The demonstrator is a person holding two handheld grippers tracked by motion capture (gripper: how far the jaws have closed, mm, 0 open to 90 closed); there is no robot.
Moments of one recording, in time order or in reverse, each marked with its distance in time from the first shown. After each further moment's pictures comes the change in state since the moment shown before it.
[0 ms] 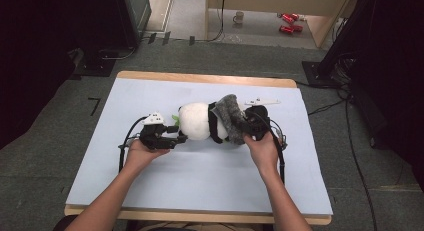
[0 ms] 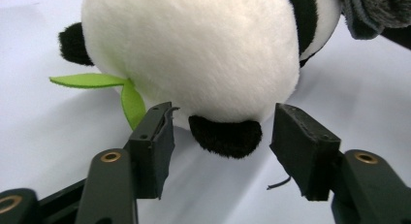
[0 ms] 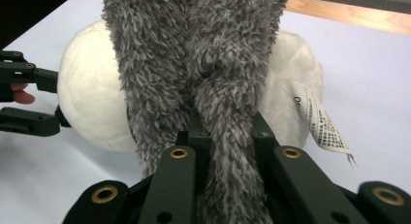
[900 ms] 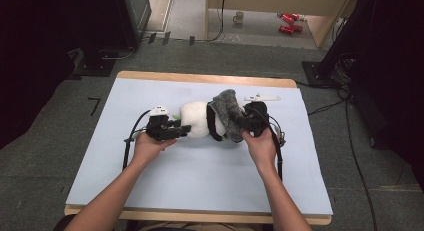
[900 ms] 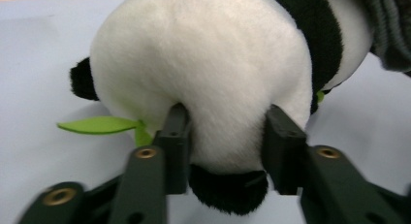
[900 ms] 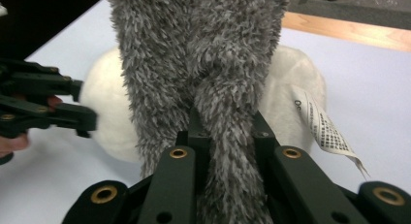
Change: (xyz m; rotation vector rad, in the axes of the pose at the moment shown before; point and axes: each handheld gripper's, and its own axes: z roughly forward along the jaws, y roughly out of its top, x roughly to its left) left arm 0.006 0.017 0.019 -0.030 0.044 -0.060; right arm 0.004 0.010 -0.002 -0.047 0.020 0.015
